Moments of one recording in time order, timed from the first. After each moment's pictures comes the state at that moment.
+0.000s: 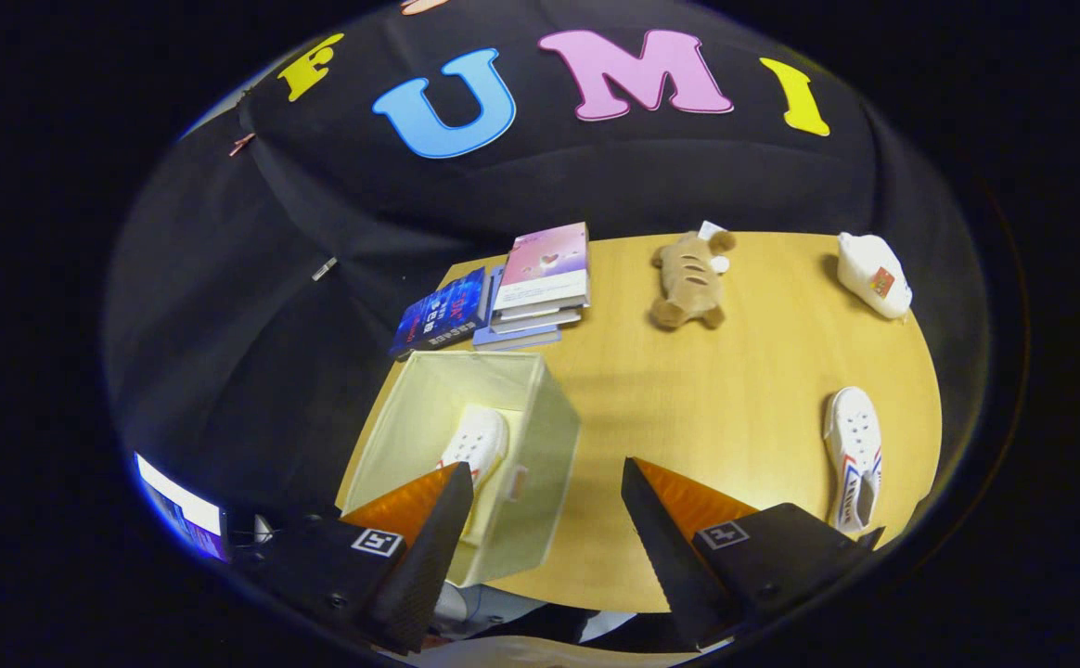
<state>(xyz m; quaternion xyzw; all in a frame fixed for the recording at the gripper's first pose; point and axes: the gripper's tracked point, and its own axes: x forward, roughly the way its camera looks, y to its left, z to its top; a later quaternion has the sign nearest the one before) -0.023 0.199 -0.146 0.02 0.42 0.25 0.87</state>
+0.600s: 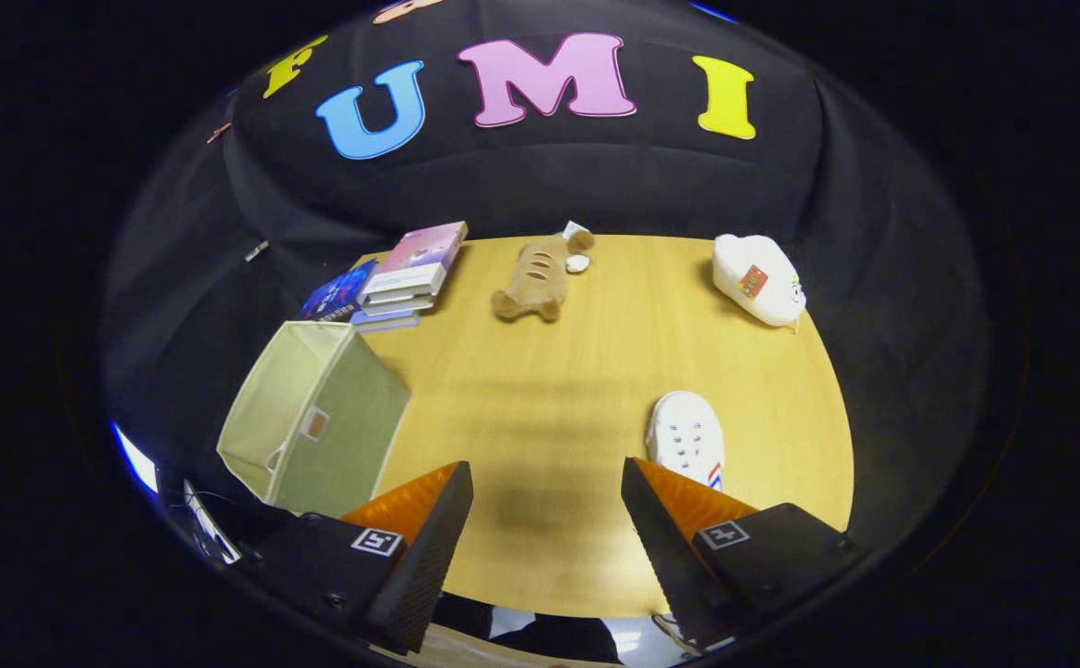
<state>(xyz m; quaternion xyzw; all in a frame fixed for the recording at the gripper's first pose) 0.027 -0.019 -0.182 -0.06 0.41 0.19 0.89</state>
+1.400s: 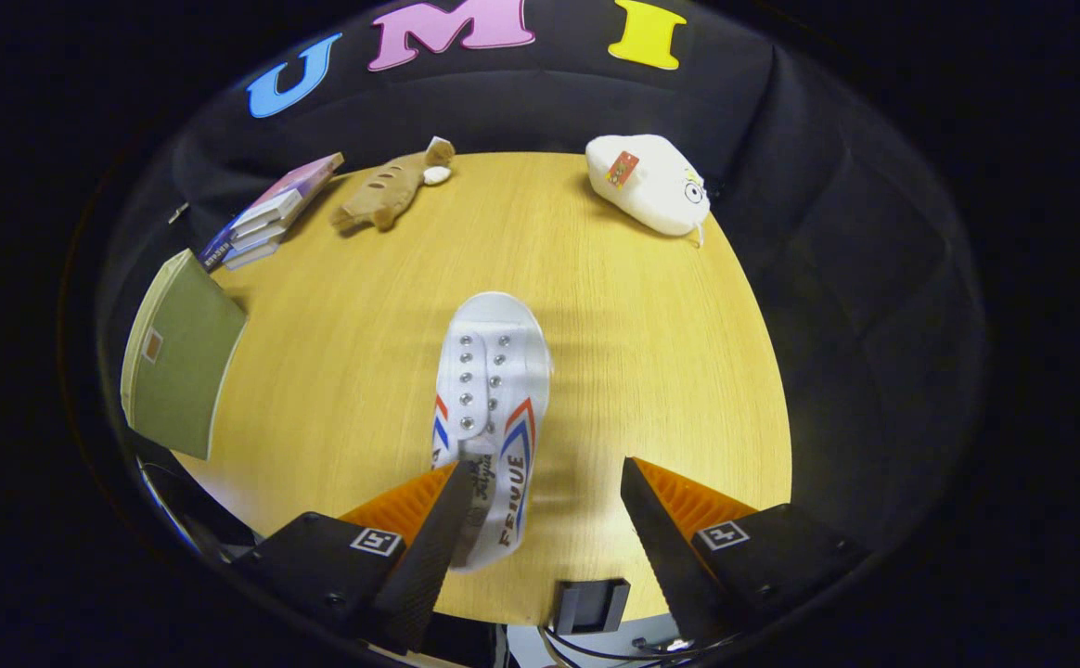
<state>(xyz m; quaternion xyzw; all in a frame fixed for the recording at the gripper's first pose) 0.064 -0.186 -0.300 -0.12 0.49 0.10 0.86</state>
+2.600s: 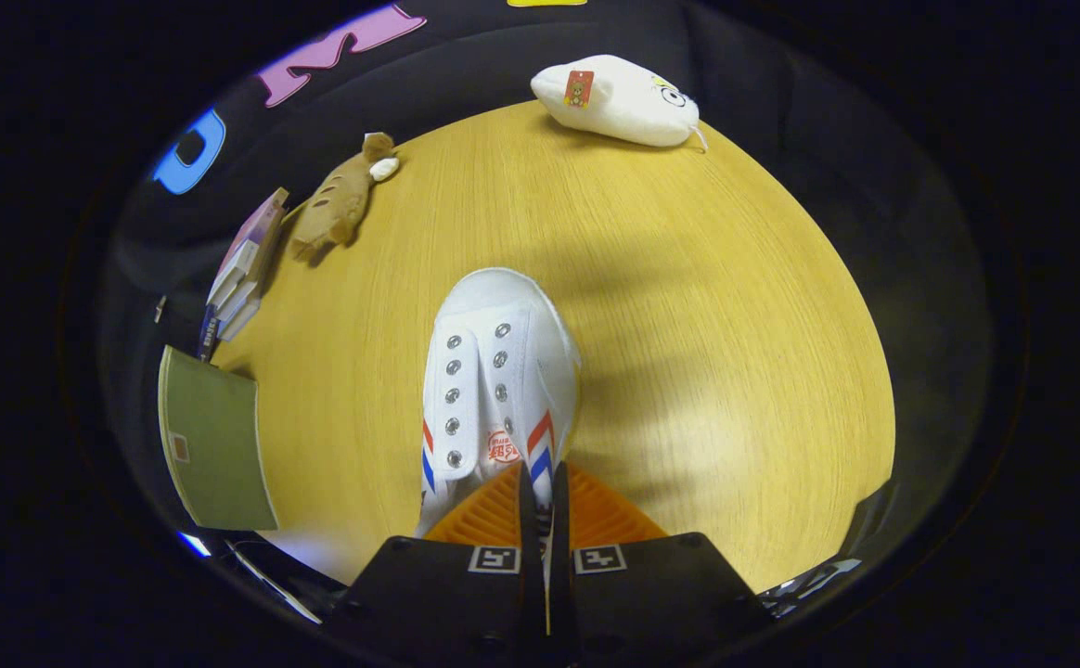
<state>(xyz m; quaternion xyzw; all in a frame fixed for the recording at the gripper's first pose) 0.070 -0.146 -0.332 0.05 0.56 0.08 0.83</state>
